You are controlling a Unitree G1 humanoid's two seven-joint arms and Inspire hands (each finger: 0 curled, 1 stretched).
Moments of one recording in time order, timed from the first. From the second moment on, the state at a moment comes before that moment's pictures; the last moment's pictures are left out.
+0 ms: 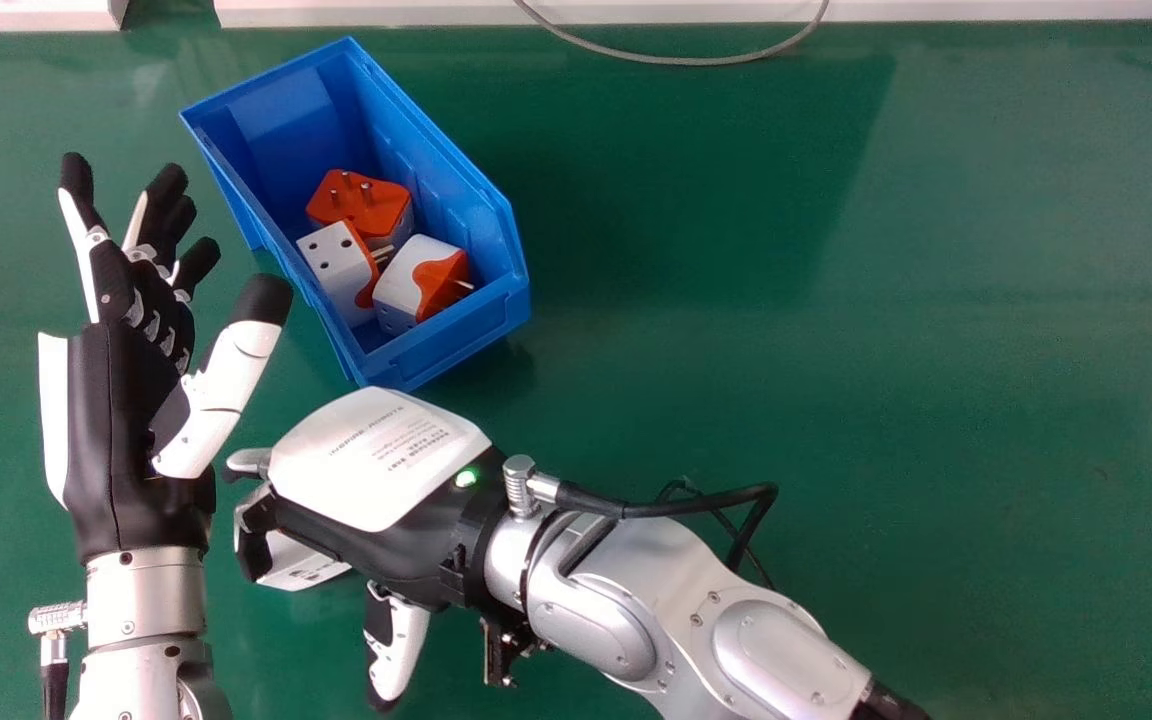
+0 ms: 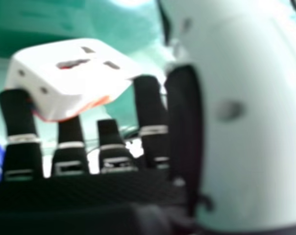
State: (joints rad) left arm -0.05 0.12 0.26 0.46 -0.15 -0.77 -0.10; right arm -0.47 -0.01 0.81 0.27 -0.97 -0.04 0.27
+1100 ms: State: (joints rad) left arm -0.06 0.12 0.26 0.46 -0.16 -0.77 -0.11; right arm -0.45 -0.03 0.79 0.37 -0.87 -0.09 0.19
